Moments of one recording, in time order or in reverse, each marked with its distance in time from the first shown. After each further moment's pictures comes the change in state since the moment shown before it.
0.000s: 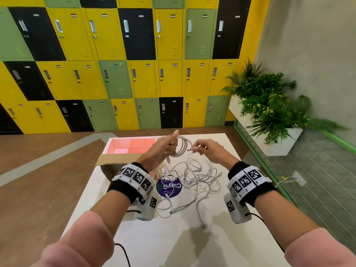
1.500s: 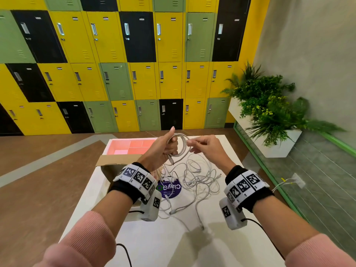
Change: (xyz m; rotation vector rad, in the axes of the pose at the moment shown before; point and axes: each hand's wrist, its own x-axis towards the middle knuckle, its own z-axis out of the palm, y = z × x) left_hand -0.001 0.008 0.007 -0.239 0.061 -0.079; right_hand -0.016 -0.022 0.004 0.606 0.216 -0.138
